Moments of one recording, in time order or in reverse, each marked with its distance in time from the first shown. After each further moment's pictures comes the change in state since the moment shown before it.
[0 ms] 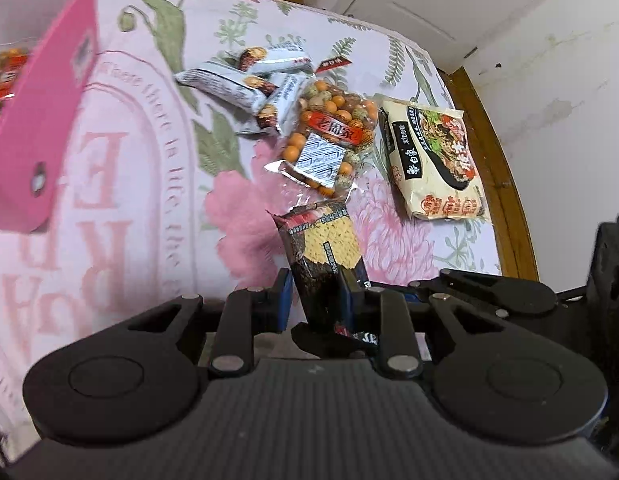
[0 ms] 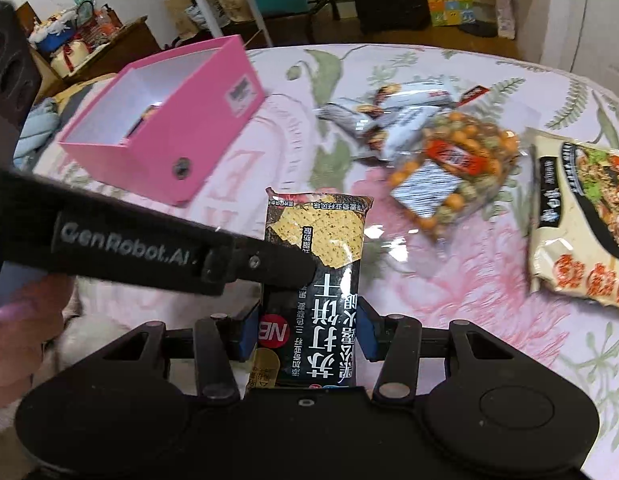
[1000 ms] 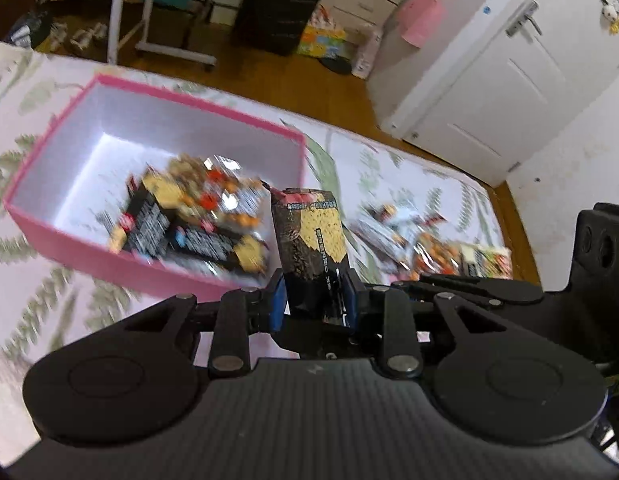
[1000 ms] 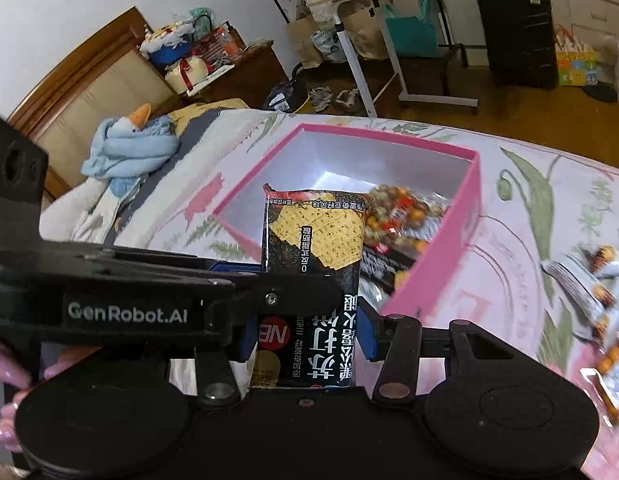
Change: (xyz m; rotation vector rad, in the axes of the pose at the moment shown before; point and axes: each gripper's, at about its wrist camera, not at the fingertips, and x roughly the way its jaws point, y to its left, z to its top) left arm -0.162 0.129 0.036 -0.125 -0.299 0.131; right arm 0.032 0.154 0.130 -0.138 -0.090 0.270
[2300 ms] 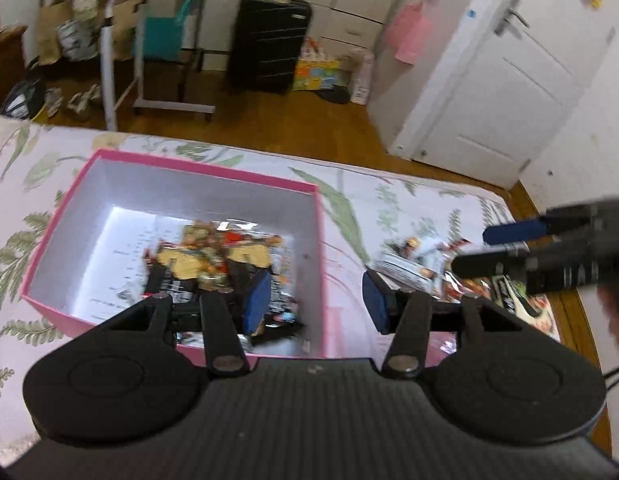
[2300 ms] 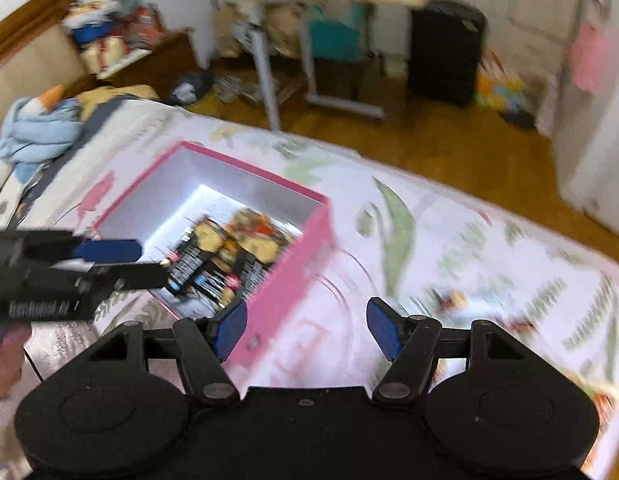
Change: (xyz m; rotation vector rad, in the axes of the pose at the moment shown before) left arm 0.005 -0.013 0.017 0.162 -0.079 0.037; right arm -0.073 -0.054 0.059 -0.040 0.105 -0.360
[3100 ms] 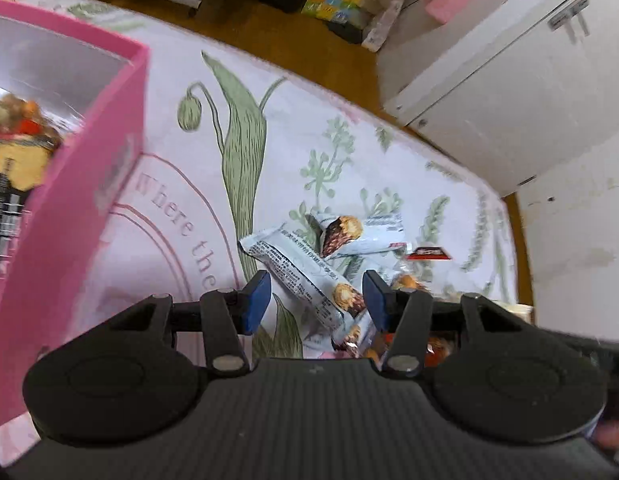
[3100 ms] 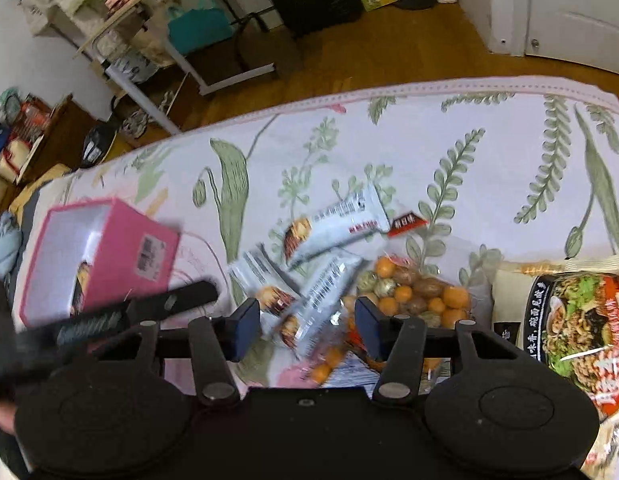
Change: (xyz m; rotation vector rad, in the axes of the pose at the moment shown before) left arm 0.227 -0.092 -0.008 -0.310 0.182 -0.052; right arm 0.098 -0.186 -0.072 0.402 0.030 0.092
